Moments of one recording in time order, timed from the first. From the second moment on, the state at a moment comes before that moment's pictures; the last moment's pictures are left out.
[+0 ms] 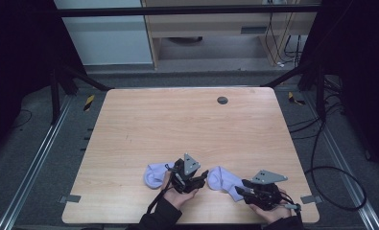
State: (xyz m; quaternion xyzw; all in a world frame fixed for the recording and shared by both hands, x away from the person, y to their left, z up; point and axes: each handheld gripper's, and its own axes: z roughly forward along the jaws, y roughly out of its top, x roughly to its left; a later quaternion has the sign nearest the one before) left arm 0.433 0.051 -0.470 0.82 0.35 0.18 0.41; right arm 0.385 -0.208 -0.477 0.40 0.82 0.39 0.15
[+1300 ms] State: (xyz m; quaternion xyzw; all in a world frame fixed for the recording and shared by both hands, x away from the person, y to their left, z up) left arm 0.438 0.022 -0.498 0.84 0.37 0.17 0.35; right arm 0.385 -0.194 -0.493 0.37 0.85 0.35 0.11
